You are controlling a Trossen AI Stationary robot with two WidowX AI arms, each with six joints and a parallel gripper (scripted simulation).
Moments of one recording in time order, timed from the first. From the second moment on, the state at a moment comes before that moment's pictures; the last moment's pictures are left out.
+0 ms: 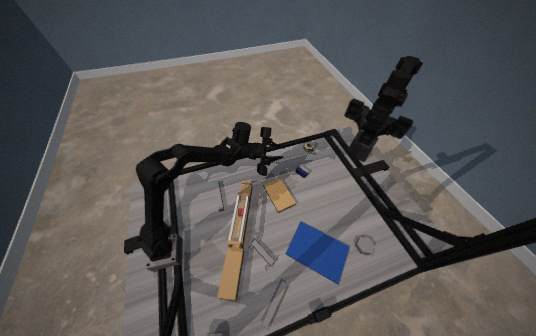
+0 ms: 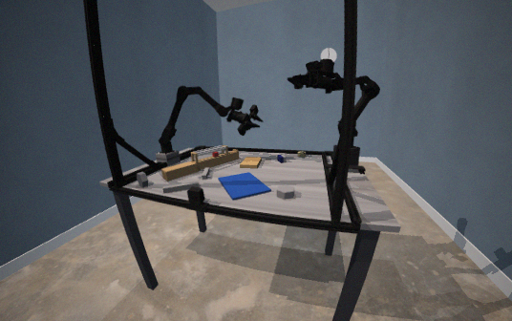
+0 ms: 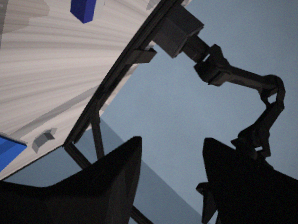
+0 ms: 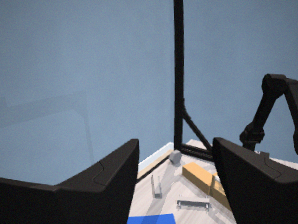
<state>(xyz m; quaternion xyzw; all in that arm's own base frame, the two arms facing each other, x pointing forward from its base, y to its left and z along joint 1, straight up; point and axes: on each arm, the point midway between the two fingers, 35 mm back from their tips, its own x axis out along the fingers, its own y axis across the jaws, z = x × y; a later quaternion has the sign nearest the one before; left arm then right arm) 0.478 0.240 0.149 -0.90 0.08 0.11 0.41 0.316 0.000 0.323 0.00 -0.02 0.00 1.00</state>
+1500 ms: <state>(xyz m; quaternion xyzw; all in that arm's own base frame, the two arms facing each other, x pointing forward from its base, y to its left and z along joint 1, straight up) 0.533 0.065 0.100 -0.82 0.28 0.21 0.46 0.272 -0.061 0.343 0.00 -0.01 -0.01 1.00</state>
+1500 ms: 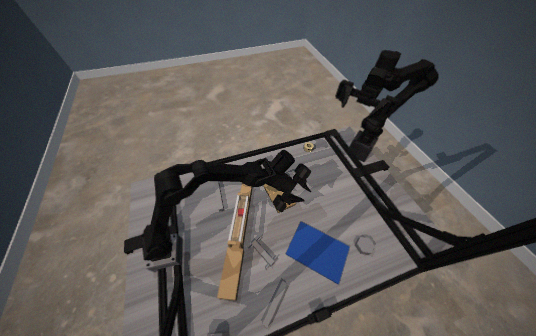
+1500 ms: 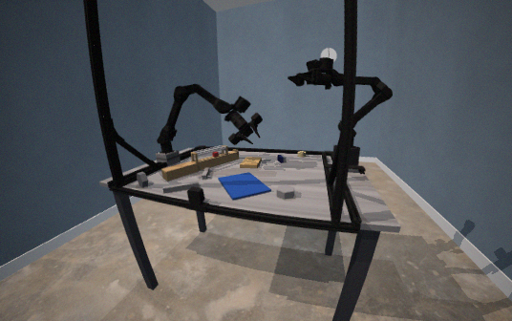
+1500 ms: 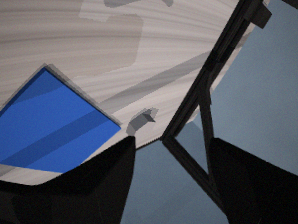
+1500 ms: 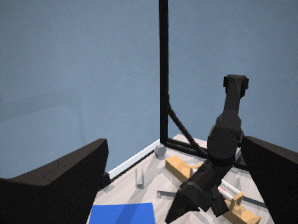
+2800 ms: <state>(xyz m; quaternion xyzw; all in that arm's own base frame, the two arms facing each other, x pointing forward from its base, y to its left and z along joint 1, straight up) 0.362 -0.244 0.052 -0.29 0.65 0.27 0.65 0.158 -0.043 0.379 0.00 0.00 0.00 1.00</state>
